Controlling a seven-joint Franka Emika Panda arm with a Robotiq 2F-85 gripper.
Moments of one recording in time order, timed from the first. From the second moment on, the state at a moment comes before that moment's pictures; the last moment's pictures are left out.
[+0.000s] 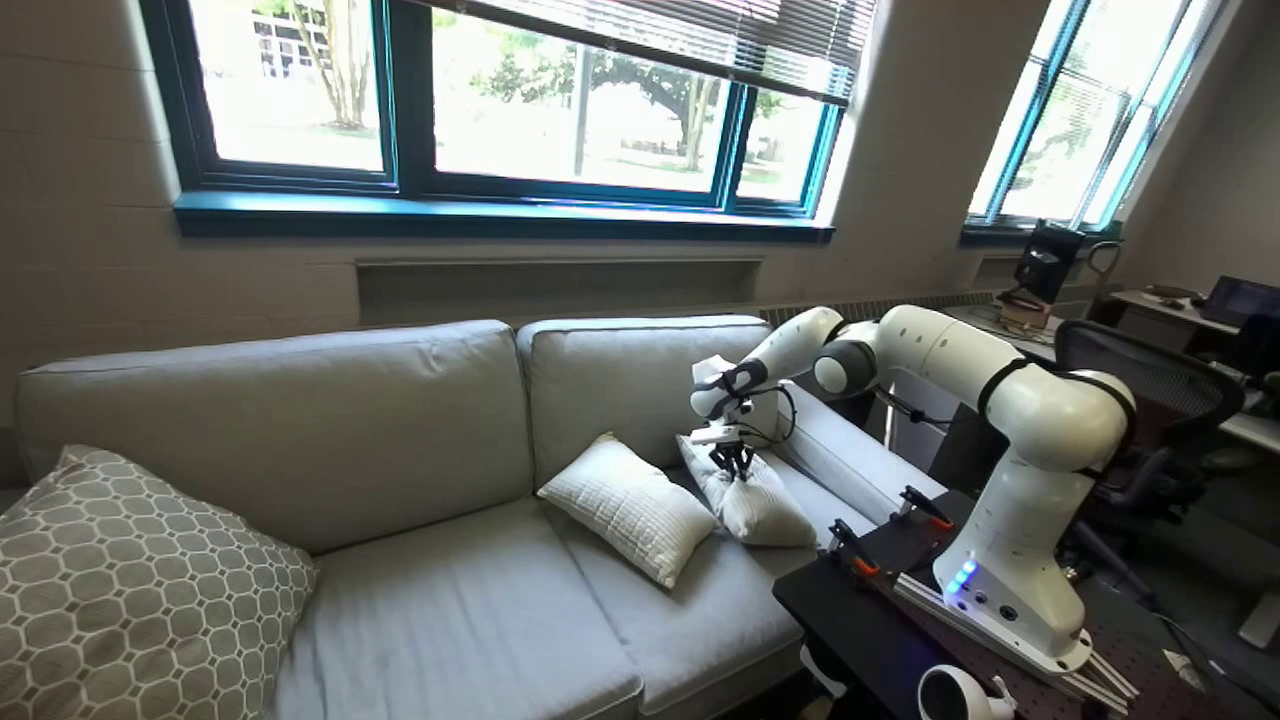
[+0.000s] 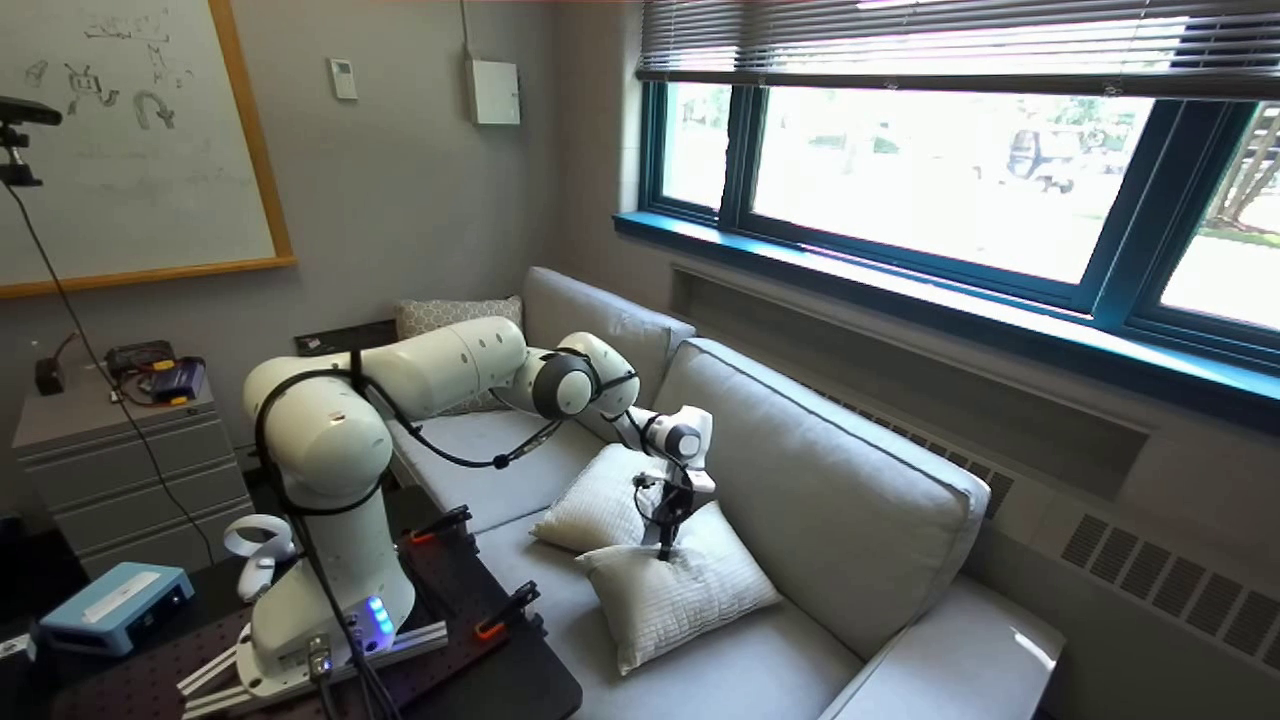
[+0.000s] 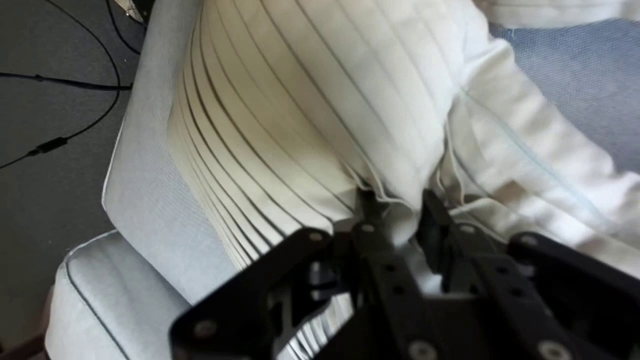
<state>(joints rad) 0.11 1.48 -0.21 -0.95 -0.02 1.96 1.11</state>
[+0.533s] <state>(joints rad) 0.07 1.47 -0.29 -0.93 -0.08 2.00 1.23</state>
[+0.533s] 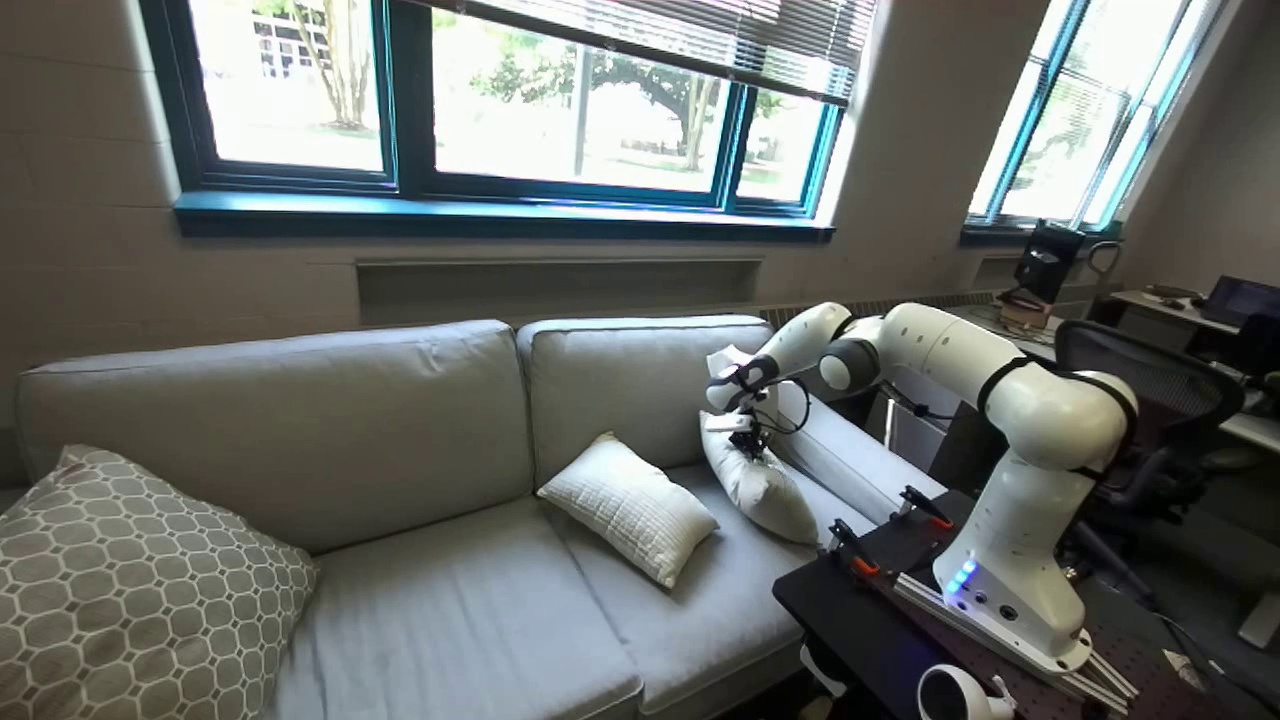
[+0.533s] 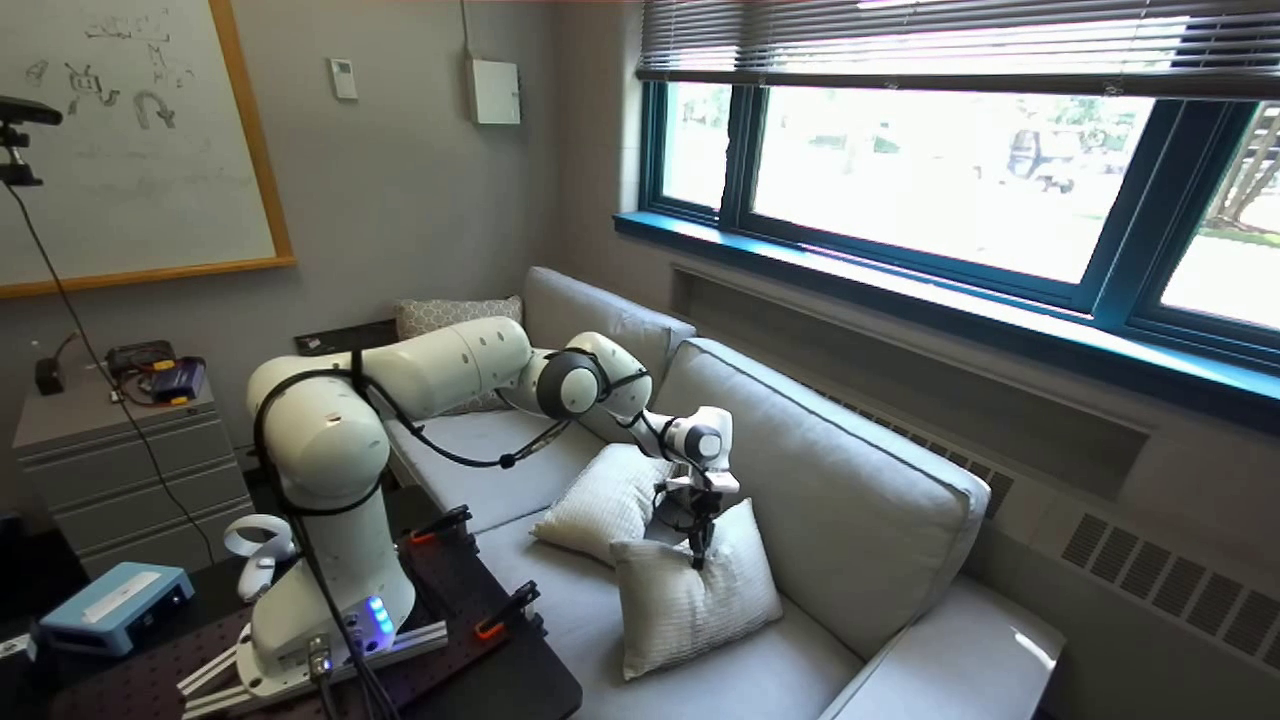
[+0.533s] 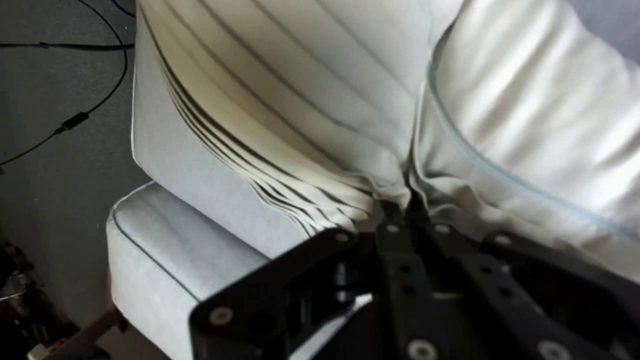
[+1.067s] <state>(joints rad) -0.08 1.47 -0.37 -1.01 -0.16 2.19 1.41</state>
